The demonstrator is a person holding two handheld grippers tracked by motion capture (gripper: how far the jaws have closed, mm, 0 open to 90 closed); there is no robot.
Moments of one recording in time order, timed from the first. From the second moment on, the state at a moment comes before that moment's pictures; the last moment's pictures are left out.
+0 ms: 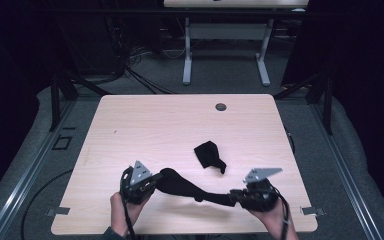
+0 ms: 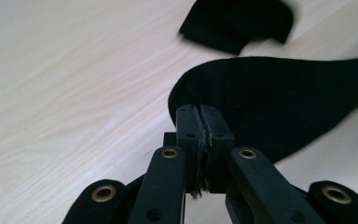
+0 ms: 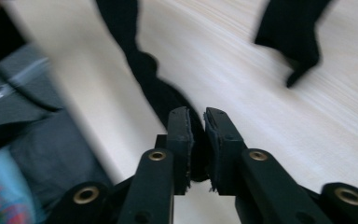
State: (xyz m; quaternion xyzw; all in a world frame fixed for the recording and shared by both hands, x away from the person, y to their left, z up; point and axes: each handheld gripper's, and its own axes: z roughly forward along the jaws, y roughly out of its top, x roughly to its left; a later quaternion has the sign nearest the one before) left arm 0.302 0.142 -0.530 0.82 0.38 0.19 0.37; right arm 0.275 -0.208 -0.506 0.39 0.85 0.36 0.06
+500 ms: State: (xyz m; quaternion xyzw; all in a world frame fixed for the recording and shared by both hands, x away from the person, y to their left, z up) left arm 0.350 0.130 -0.560 0.82 0.42 0.22 0.32; right arm 0.293 -0.193 -0.546 0.43 0.82 0.35 0.12
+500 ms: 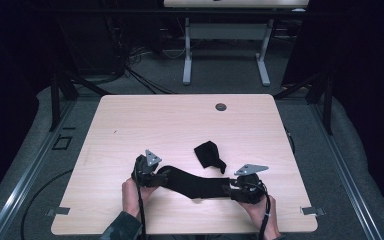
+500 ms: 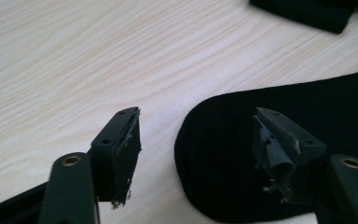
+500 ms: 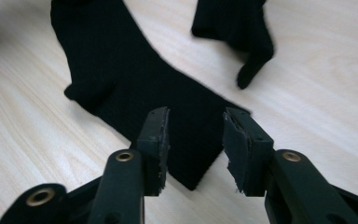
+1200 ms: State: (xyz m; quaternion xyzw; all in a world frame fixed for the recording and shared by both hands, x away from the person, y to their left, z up) left arm 0.340 0.134 -0.575 0.84 0.42 0.22 0.28; right arm 0.297 -0.178 -0.568 0.39 0.86 0.31 0.13
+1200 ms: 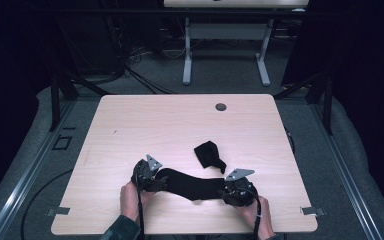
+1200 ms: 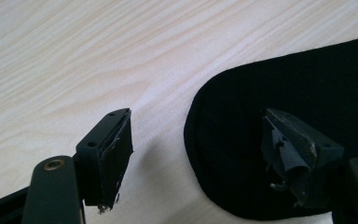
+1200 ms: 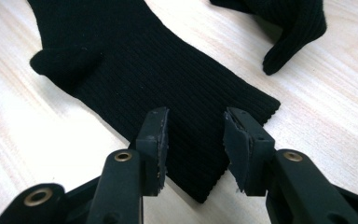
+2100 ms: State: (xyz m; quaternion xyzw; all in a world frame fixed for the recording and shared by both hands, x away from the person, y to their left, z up) left arm 0.302 0.146 -0.547 0.81 0.44 0.23 0.33; right arm 0.285 -0.185 -0.552 0.39 0.85 0.34 0.12
